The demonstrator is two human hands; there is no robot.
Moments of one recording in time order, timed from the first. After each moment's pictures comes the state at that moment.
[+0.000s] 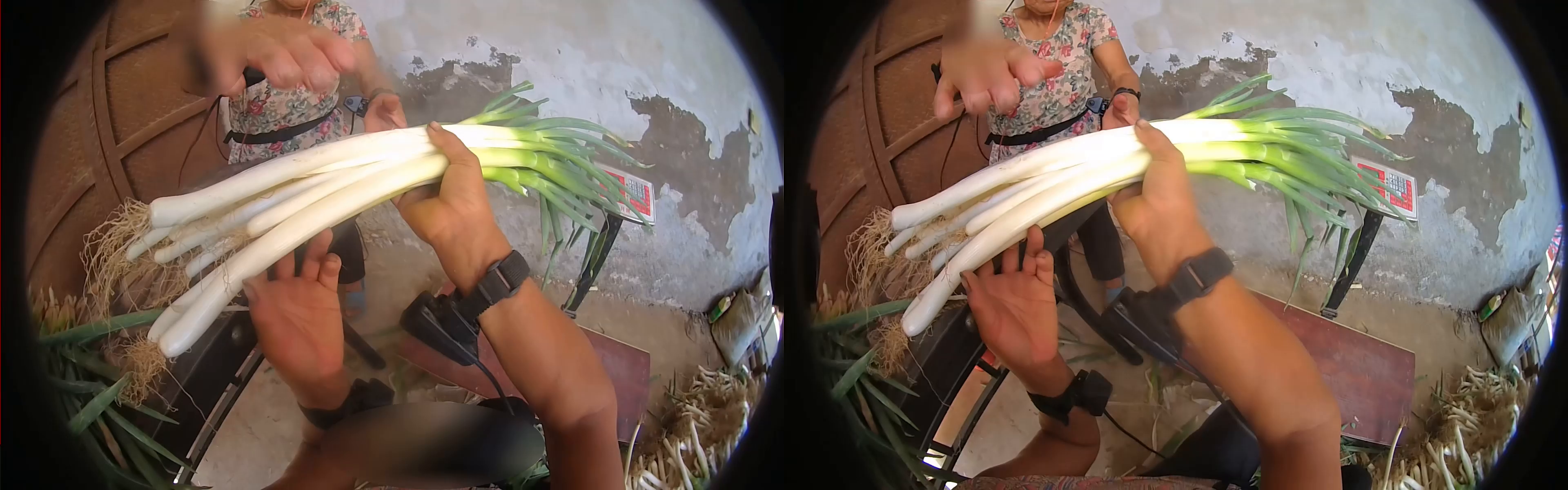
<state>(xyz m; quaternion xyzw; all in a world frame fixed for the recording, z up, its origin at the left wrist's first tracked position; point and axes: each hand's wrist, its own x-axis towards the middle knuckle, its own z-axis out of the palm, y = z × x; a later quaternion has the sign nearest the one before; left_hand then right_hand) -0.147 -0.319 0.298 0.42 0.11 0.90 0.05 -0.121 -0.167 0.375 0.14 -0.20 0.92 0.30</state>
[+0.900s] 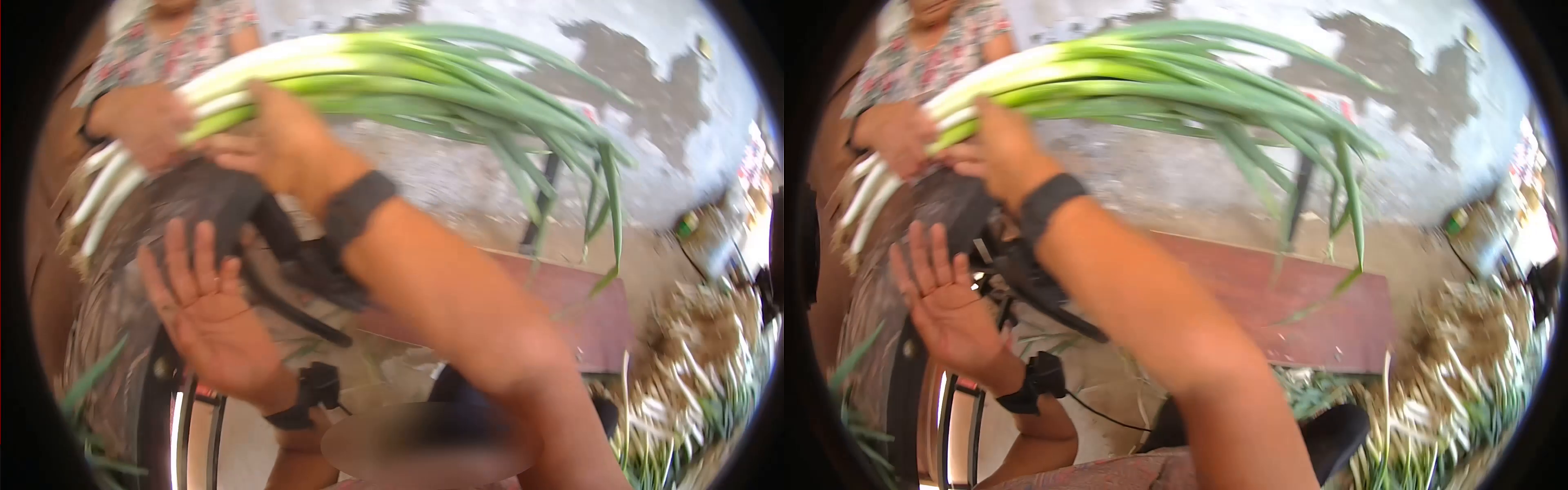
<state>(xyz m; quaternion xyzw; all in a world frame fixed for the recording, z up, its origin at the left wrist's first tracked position) -0.184 -0.272 0.302 0.47 0.22 0.85 -0.06 -0.198 -0.130 0.392 0.08 -0.42 0.86 0.28</state>
